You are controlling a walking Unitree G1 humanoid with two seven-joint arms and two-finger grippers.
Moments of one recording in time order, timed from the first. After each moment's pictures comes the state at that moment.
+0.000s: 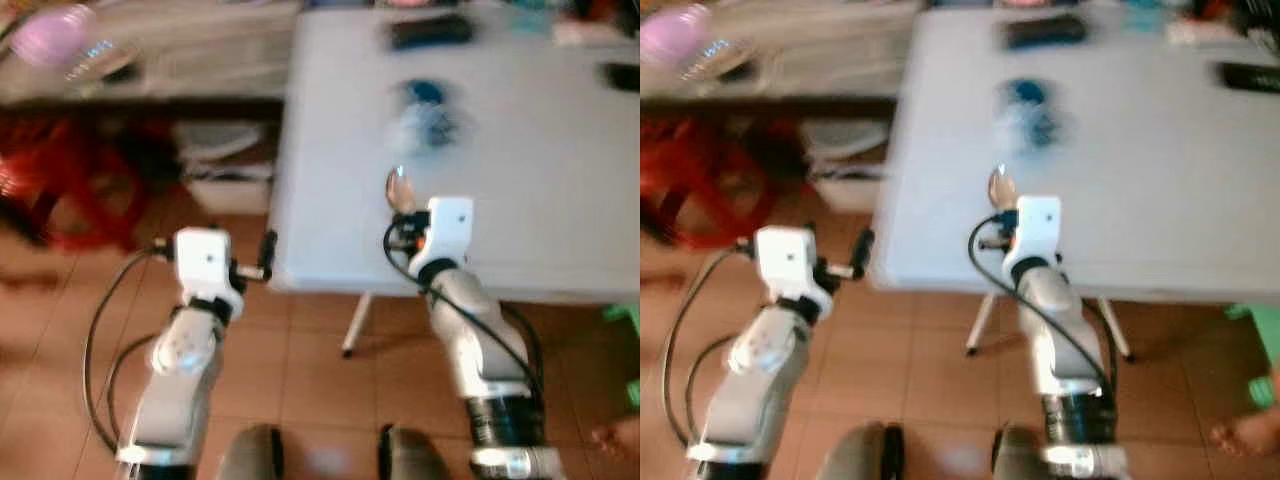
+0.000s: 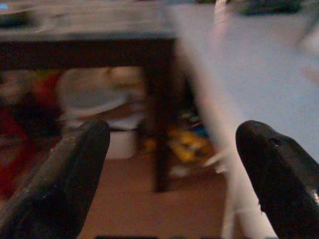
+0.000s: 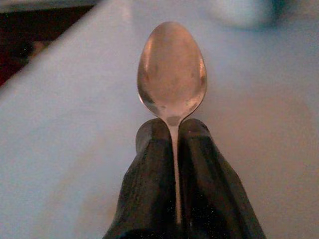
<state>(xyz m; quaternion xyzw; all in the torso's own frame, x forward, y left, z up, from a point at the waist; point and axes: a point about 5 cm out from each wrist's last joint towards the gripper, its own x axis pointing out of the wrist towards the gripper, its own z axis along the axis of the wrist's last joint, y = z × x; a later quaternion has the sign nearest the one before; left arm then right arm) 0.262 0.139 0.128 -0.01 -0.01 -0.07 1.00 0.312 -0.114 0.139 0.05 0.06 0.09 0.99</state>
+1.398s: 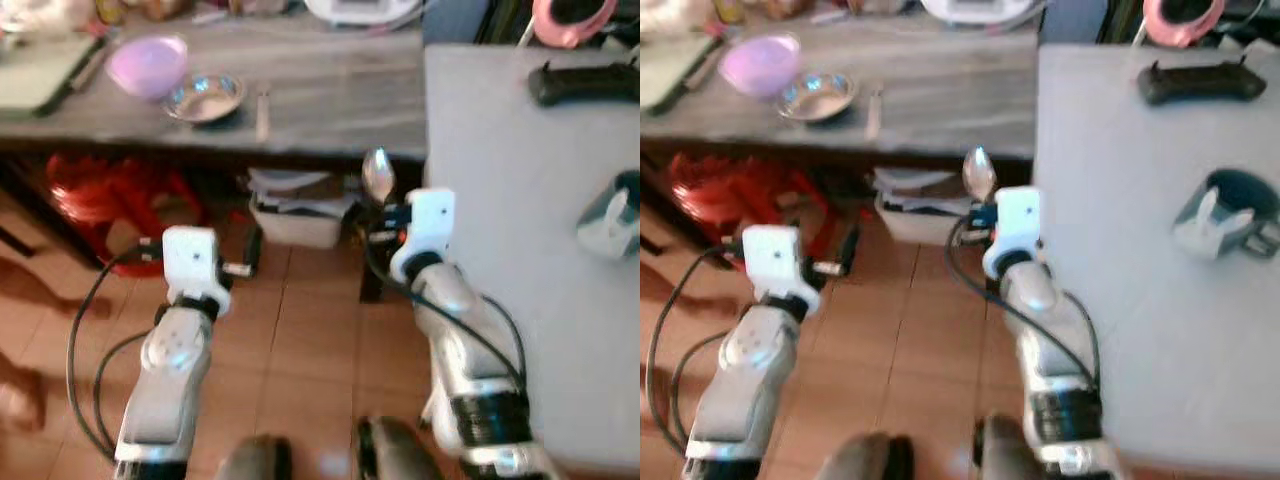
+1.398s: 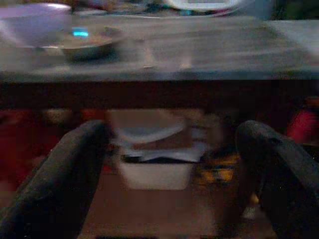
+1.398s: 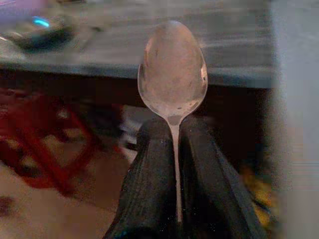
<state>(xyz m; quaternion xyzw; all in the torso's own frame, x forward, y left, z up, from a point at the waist) 0.265 0.129 0.130 -0.01 -0.02 -0.08 1.00 0.313 -0.119 0.143 0.02 0.02 0.10 0.99</state>
